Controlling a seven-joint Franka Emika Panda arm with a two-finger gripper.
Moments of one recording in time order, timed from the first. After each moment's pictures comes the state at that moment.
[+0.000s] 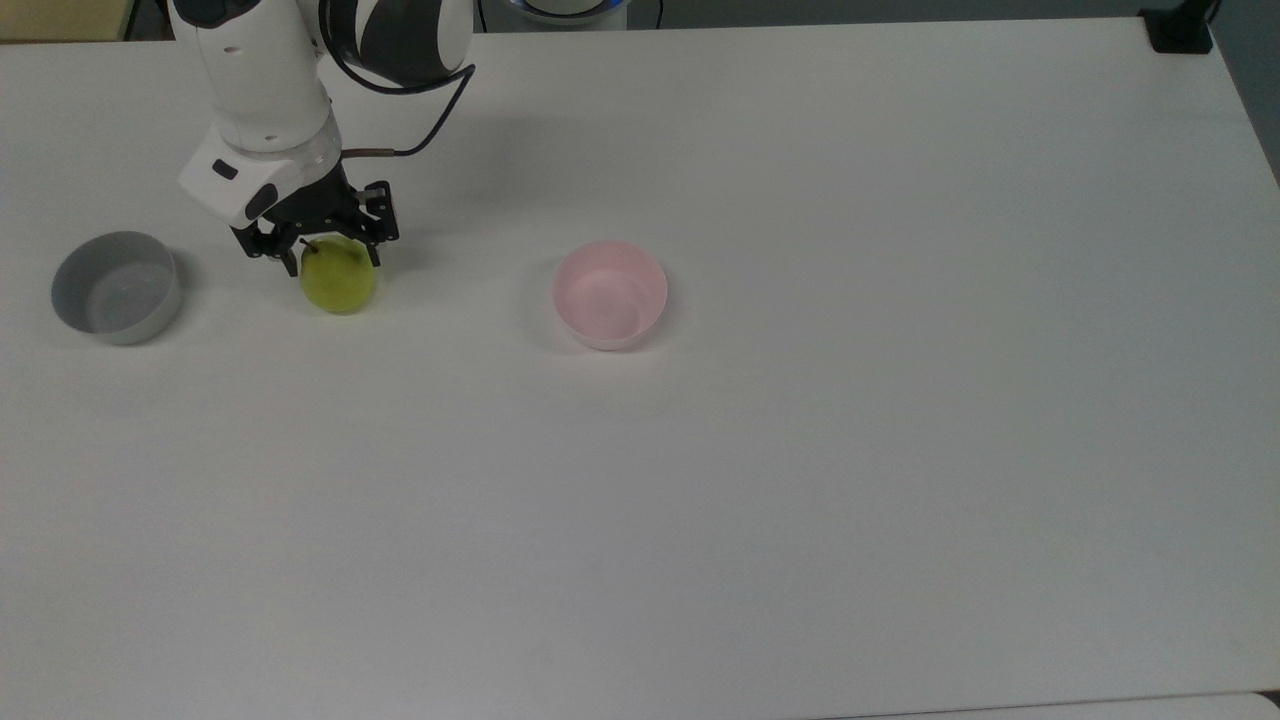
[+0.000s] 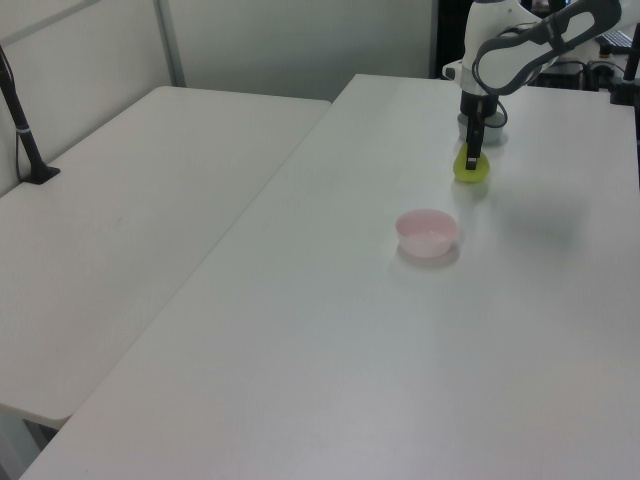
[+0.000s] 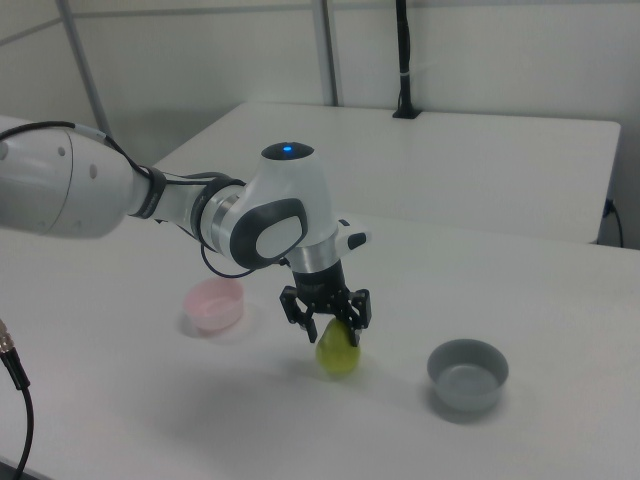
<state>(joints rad) -0.01 0.29 -0.30 -1.95 0.04 2.29 -0.55</state>
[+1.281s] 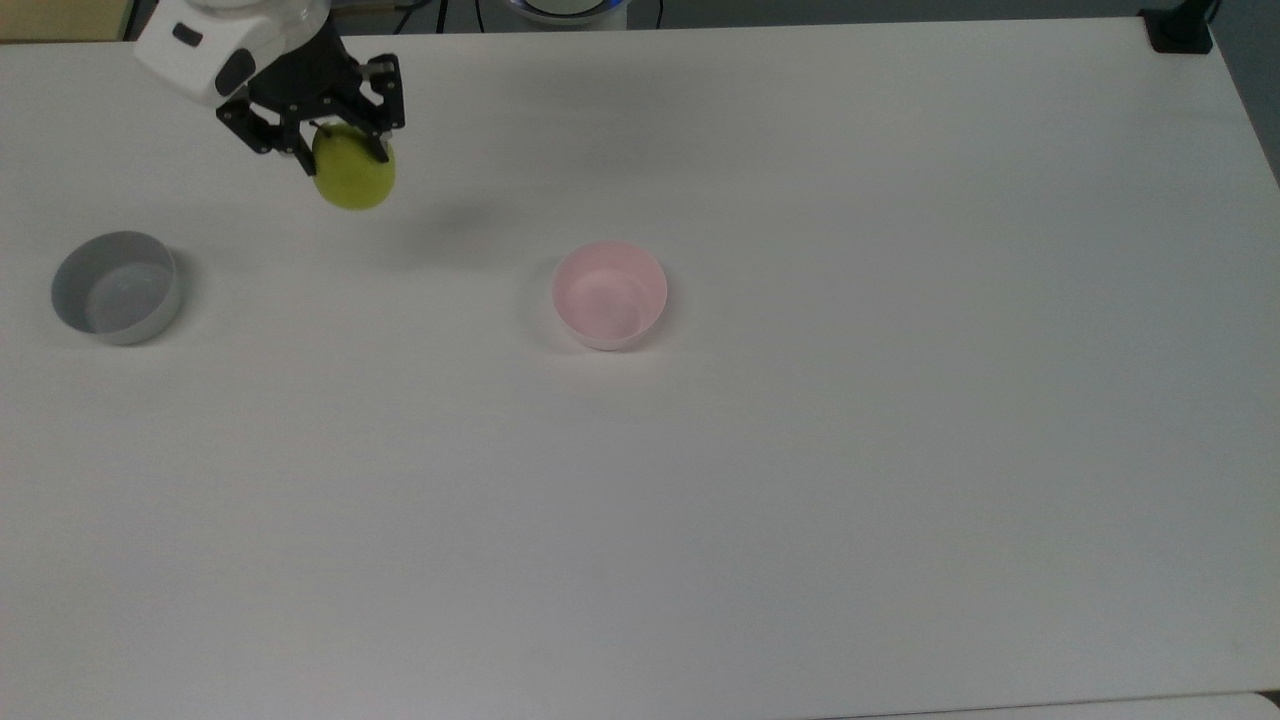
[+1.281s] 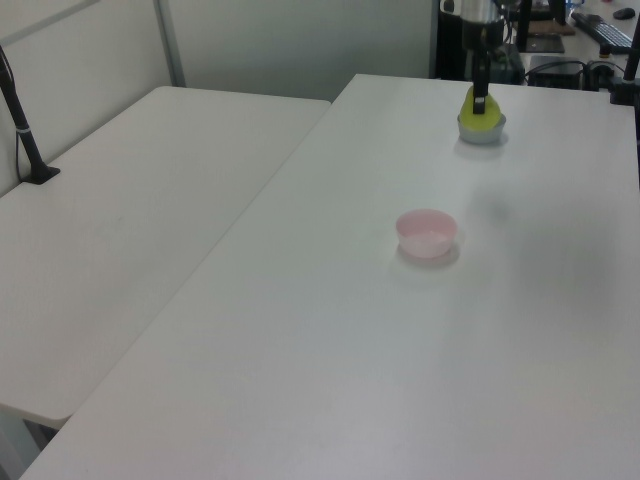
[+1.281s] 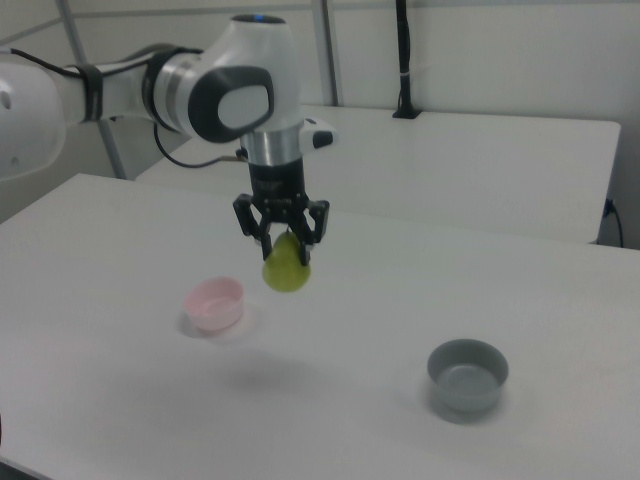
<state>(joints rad) -0.01 0.16 -0.24 -1.67 0.04 1.77 -0.50</state>
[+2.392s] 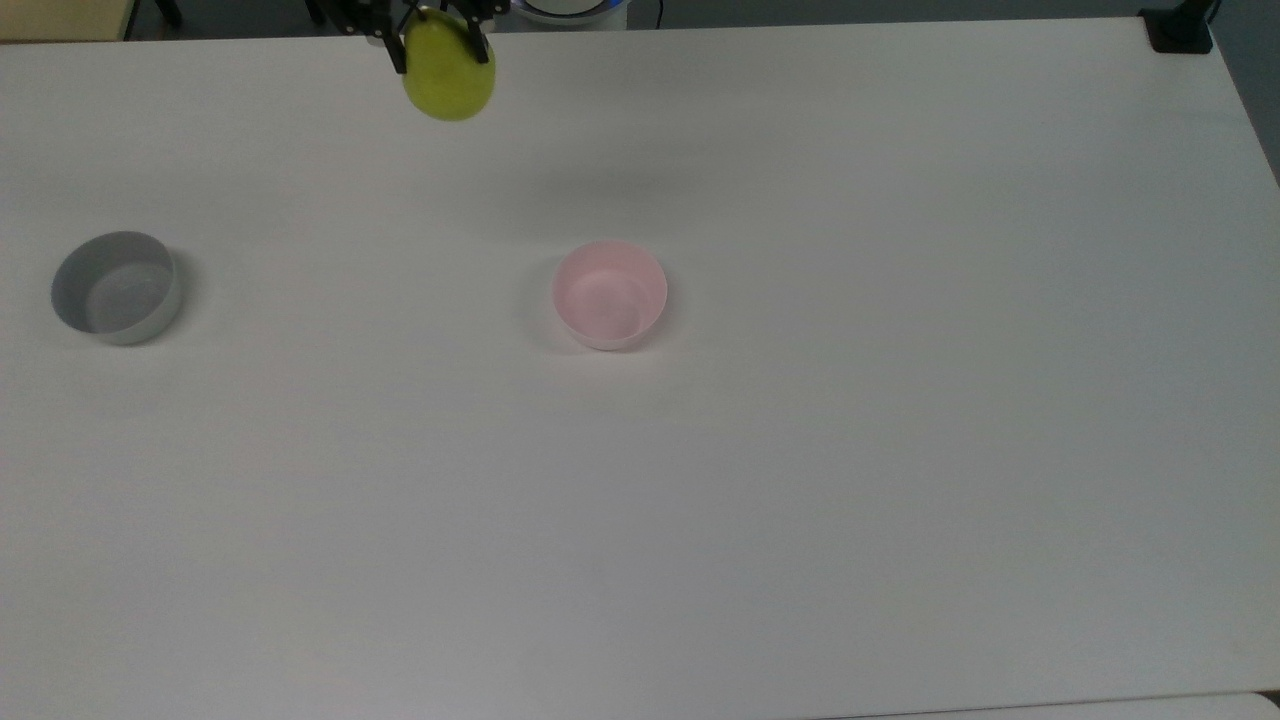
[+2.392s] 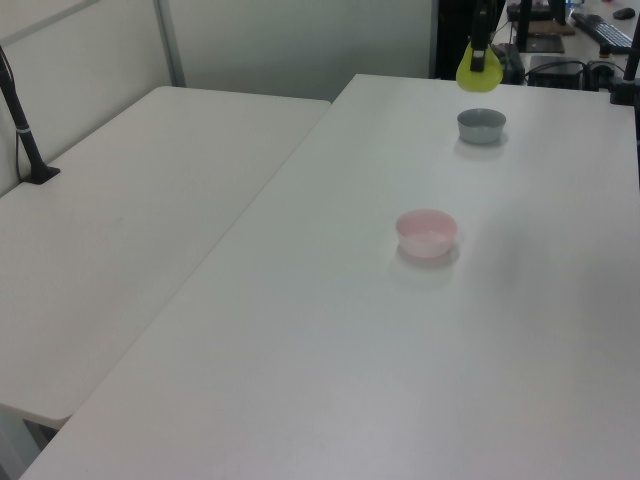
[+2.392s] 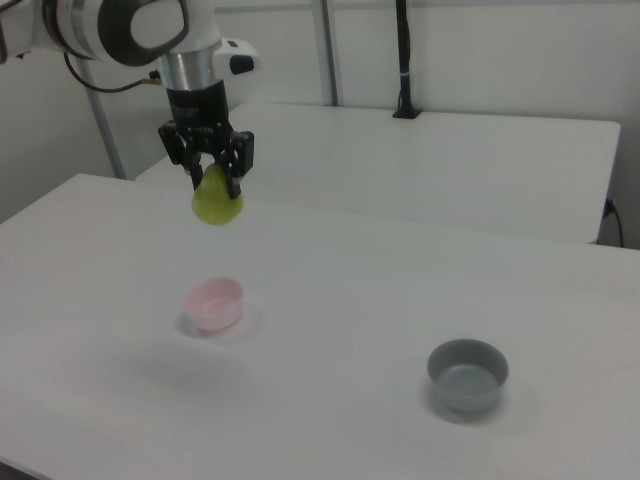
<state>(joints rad) 0.14 0.02 -0.24 -1.58 0.08 1.64 -0.23</state>
